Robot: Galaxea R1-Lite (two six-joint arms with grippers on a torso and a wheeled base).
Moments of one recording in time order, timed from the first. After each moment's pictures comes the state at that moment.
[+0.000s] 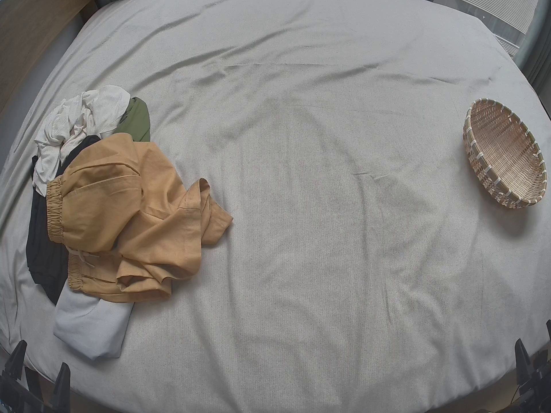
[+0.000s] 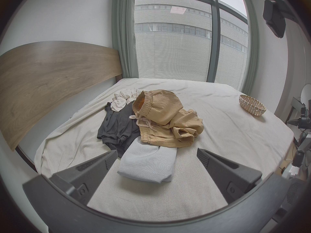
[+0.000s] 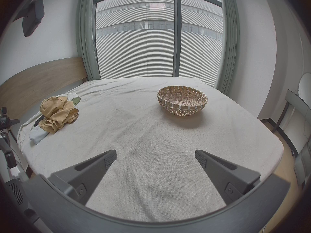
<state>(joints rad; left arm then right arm) 0.00 0.02 -0.02 0.00 0.00 -0.02 0.00 0.02 -0.02 0.00 -0.02 0.00</state>
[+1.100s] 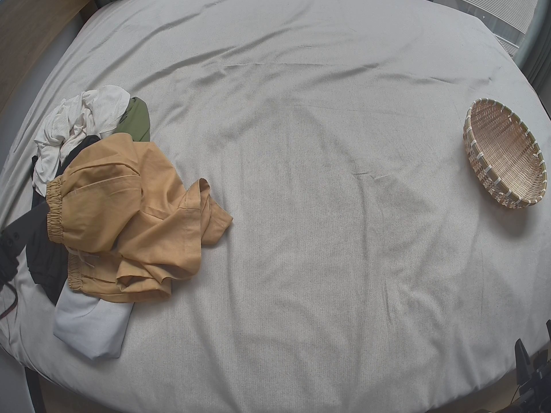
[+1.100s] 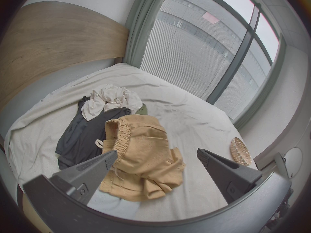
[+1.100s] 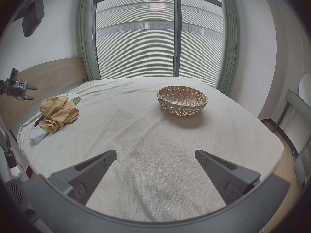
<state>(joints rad) 0.06 0.87 -0.51 -0.30 -0.17 -0.38 0.00 0.02 -0.02 0.00 -0.02 0.00</state>
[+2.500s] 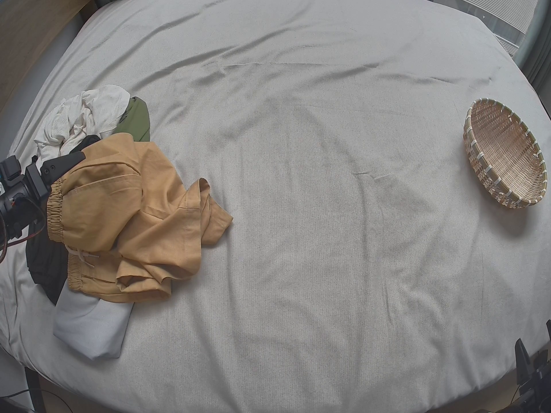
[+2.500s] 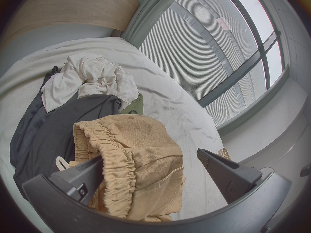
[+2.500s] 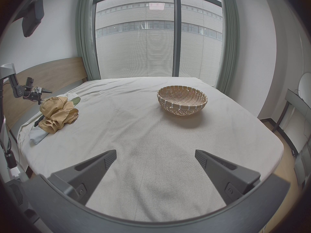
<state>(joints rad) 0.29 1.41 -0.67 -0.65 -0.65 -0.57 0.00 0.02 -0.02 0.00 -0.02 0.00</state>
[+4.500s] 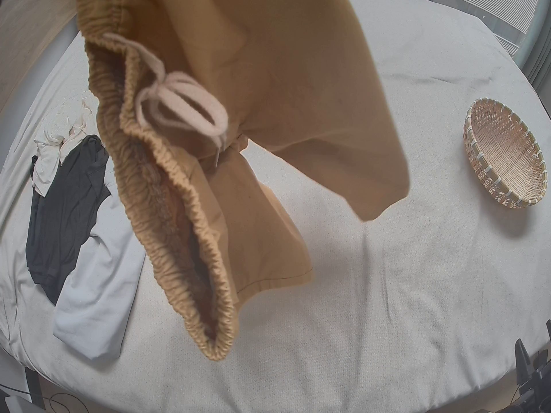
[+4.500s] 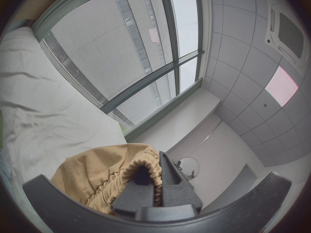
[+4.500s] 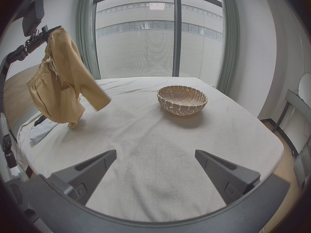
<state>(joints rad) -0.80 1.34 -1.58 -0.22 -0.33 -0.60 0.00 0.02 -0.02 0.00 -0.02 0.00</state>
